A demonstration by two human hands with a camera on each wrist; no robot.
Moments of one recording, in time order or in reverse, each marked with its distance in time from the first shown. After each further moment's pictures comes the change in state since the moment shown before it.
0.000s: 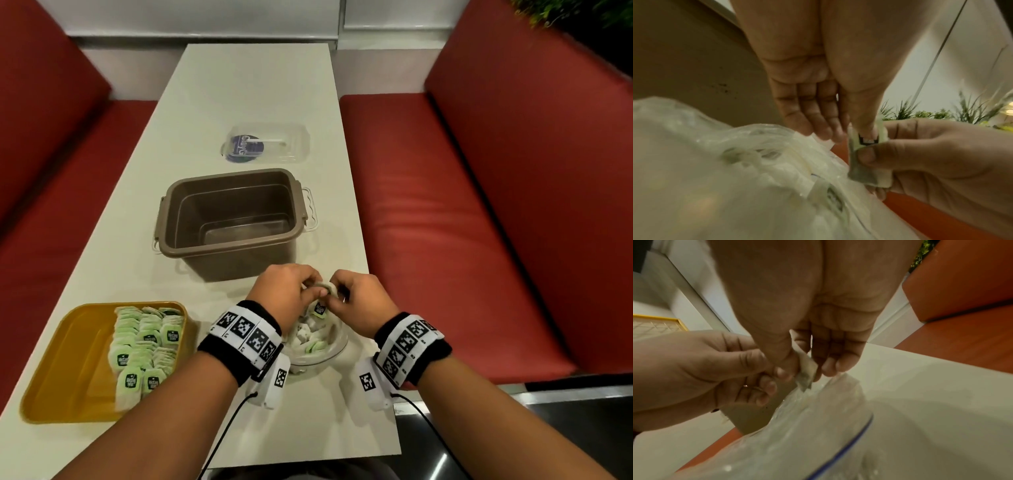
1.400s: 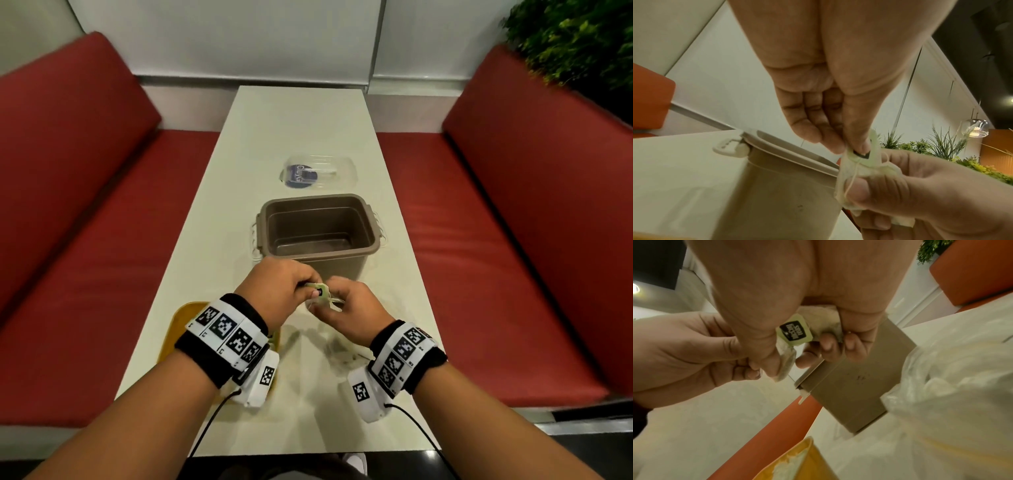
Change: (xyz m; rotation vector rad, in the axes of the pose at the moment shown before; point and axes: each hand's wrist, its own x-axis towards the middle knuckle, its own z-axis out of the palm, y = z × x) left_hand -0.082 -0.062 -0.149 0.069 0.046 0.181; right_hand 0.006 -0.138 0.082 0.185 -0.007 -0.236
